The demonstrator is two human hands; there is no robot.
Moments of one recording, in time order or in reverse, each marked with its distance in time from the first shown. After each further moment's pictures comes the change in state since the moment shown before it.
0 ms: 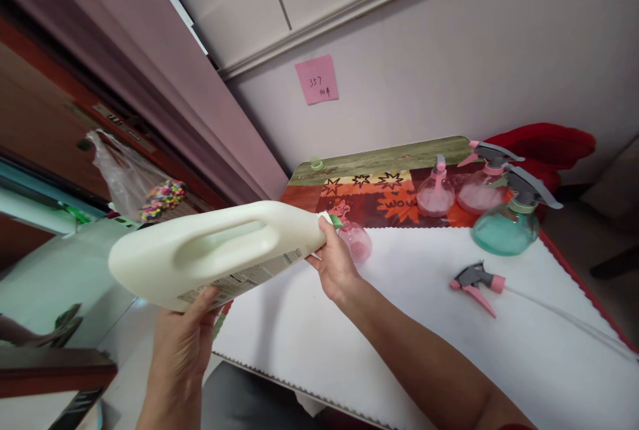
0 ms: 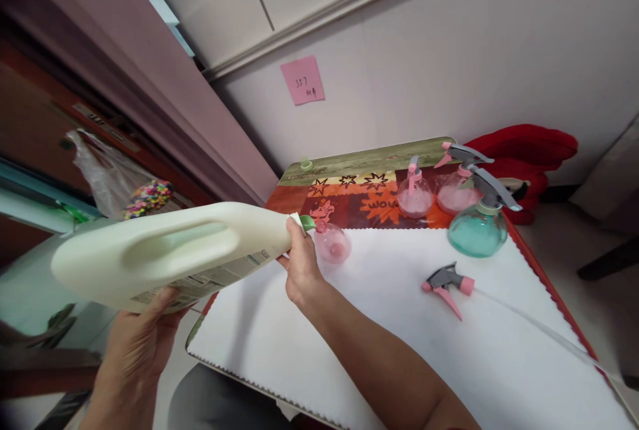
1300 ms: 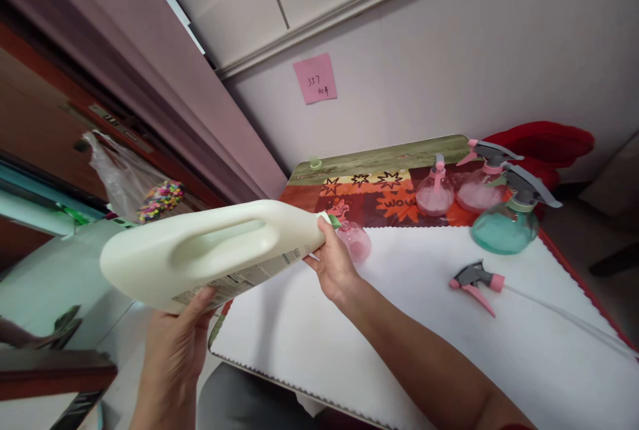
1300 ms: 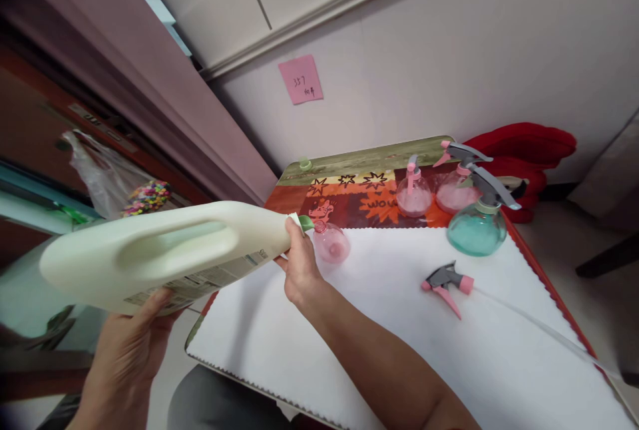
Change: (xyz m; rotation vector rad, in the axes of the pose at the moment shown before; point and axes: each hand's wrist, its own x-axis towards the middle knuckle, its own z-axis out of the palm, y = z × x) left_hand -0.001 0.005 -0.001 0.051 0.027 0.008; right_hand 0.001 0.001 -0.002 0.004 -0.007 0.031
